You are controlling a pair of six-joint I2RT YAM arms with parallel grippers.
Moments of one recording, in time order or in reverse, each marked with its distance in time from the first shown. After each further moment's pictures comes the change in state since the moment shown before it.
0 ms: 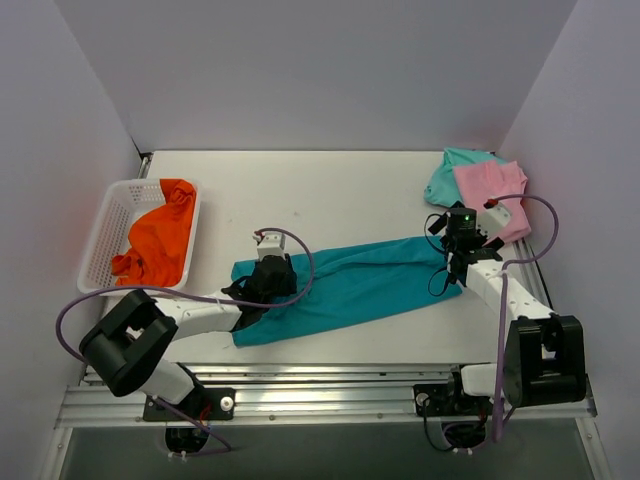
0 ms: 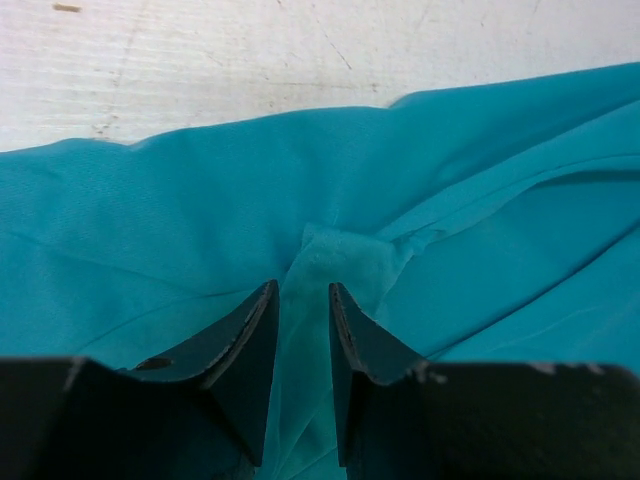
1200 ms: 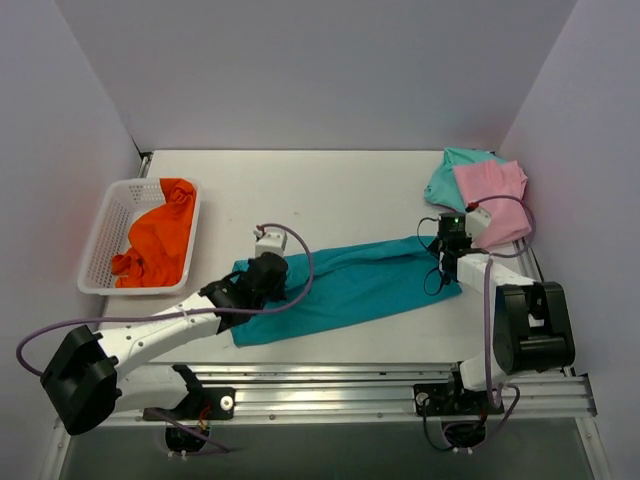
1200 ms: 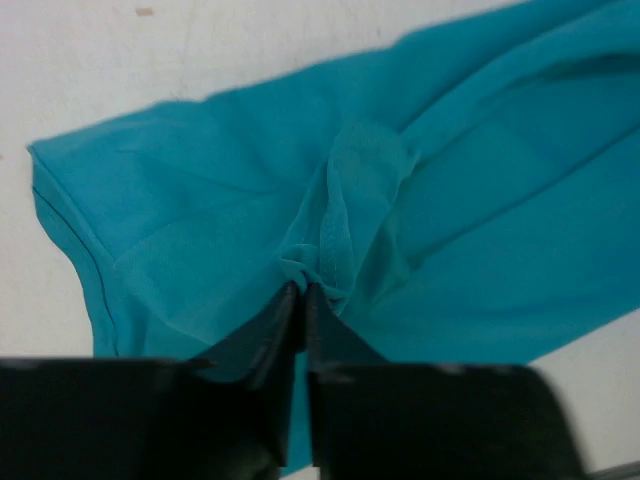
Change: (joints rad) left arm -0.019 -0.253 0.191 -0.550 0.000 0.120; right arm 0.001 0.204 0.003 0.134 -0.150 -0.079
